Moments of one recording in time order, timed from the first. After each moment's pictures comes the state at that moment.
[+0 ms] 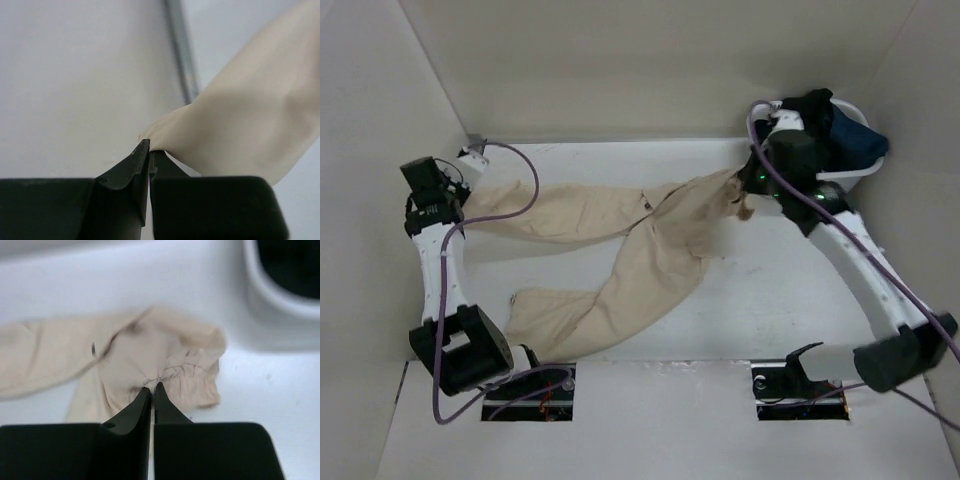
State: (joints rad) left arm 0.41 1.36 1.16 -0.44 0.00 0.90; right arm 0.40 1.39 1.37 -0.55 0.21 0.38
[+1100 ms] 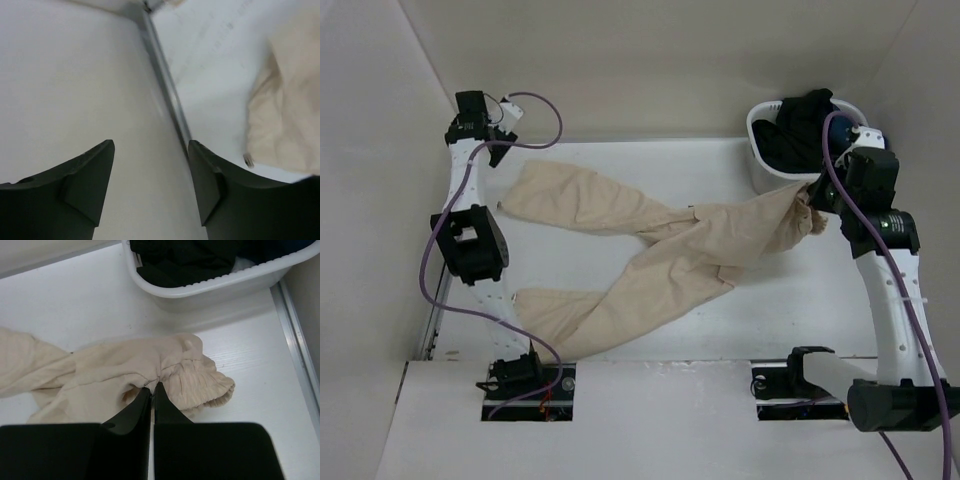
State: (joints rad) left arm 0.20 2.10 2.09 -0.64 -0.09 0.82; right arm -0.01 1.07 1.32 -0.72 0.07 0.21
